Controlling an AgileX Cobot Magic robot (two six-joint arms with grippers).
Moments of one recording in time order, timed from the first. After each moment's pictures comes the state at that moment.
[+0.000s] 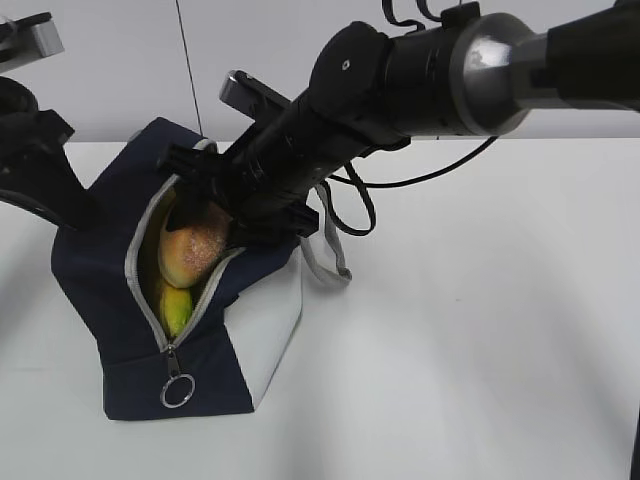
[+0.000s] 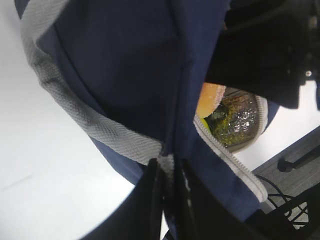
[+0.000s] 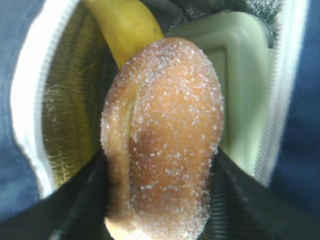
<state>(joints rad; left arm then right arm) -0.13 1.61 -1.30 -0.48 1.17 0.35 0.61 2.06 -1.60 0.73 0.59 0.08</state>
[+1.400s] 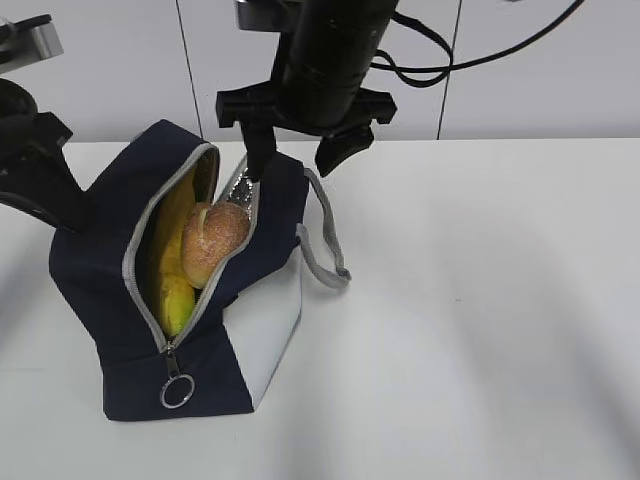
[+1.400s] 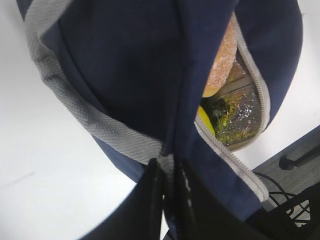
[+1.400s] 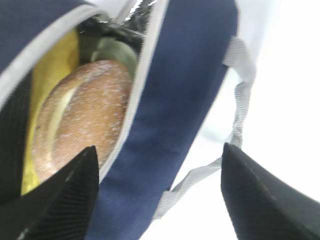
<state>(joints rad) -0.13 1.61 -1.30 -0.47 1.17 0.35 0.56 2.07 -1.99 0.10 1.14 0.26</state>
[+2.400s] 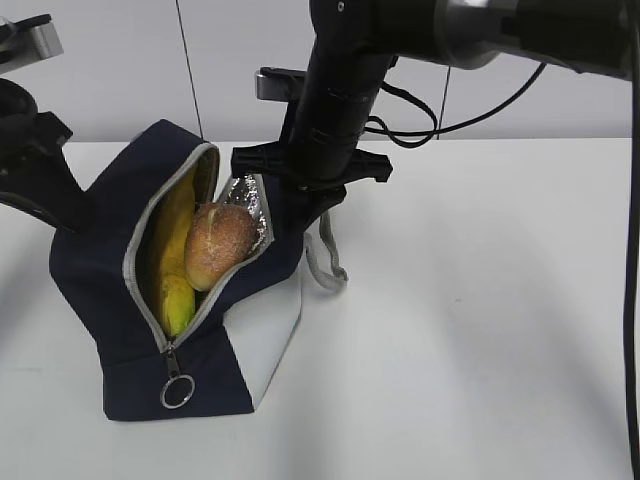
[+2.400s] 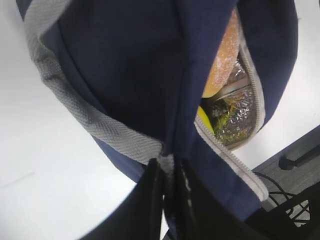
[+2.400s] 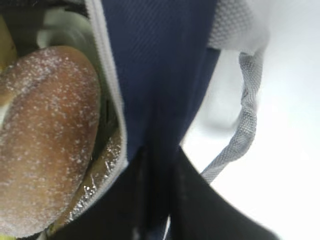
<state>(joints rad) -0.13 1.61 -1.30 -0.47 1.17 0.35 0.52 2.20 -1.99 0.18 1.15 0.27</state>
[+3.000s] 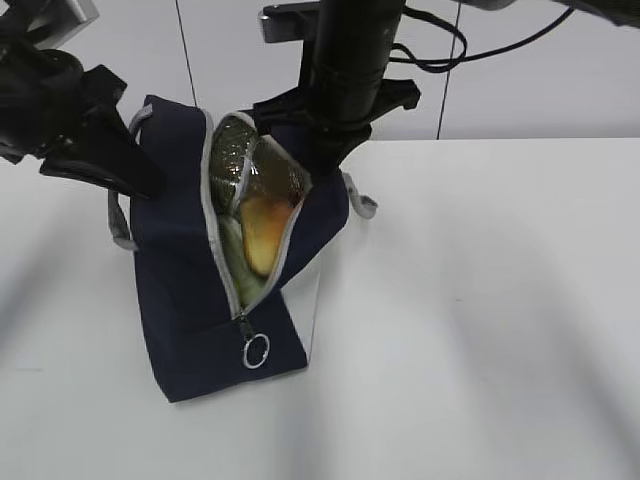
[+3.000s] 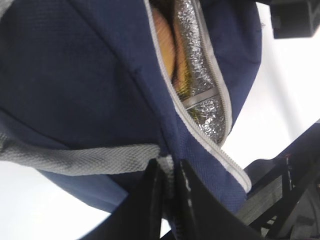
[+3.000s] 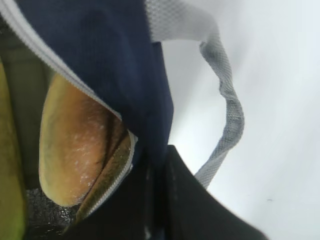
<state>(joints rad) -0.21 1.61 -1.30 -0.70 1.06 0.35 0.52 2.14 -2.10 -0.06 1.24 0.23</state>
